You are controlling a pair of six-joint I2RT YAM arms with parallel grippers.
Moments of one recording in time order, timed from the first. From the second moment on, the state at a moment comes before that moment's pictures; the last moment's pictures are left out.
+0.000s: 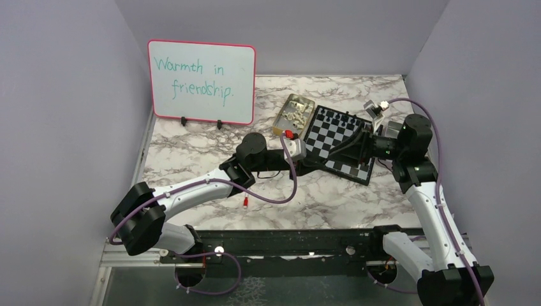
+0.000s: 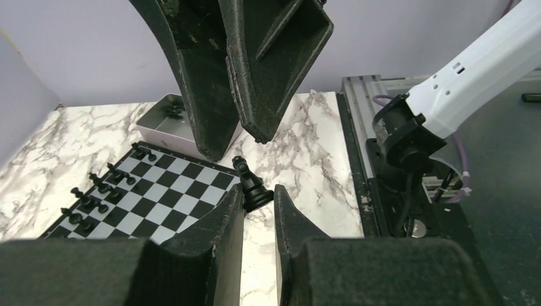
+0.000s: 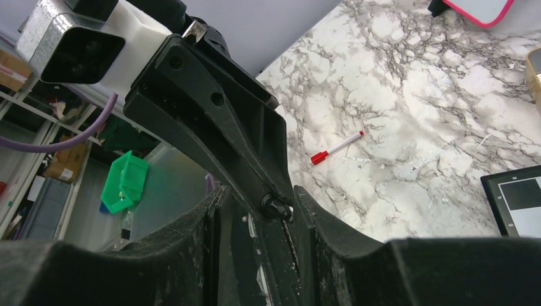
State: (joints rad) left arm -0.92 1.36 0.86 0.59 0.63 0.05; right arm 0.07 0.90 0.84 -0.13 -1.24 0.43
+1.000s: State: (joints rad) left arm -0.92 1.34 0.92 0.59 0.67 -0.04; right arm 0.07 0.83 0.76 0.06 -1.32 0.56
